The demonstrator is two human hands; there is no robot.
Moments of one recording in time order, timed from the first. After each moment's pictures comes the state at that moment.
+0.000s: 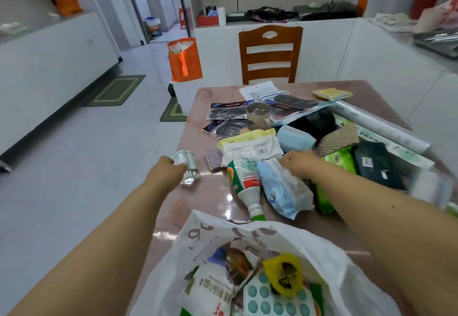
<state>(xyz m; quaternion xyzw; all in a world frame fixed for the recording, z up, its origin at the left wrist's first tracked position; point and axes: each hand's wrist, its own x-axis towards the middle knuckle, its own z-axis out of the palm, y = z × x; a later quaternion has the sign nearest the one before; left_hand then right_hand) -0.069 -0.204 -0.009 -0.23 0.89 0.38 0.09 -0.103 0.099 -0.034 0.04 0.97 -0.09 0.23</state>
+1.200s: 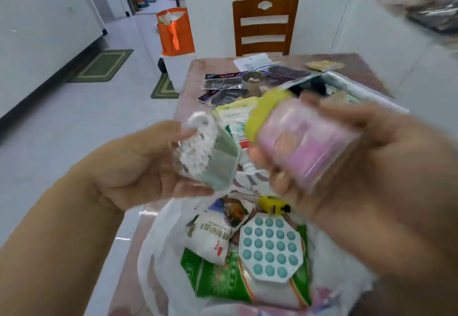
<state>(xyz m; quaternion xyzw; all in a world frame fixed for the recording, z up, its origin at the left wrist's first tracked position) 0.078 -0.196 0.098 0.02 0.55 0.74 0.39 0.136 0.045 0.119 0.05 0.31 -0.92 0.22</state>
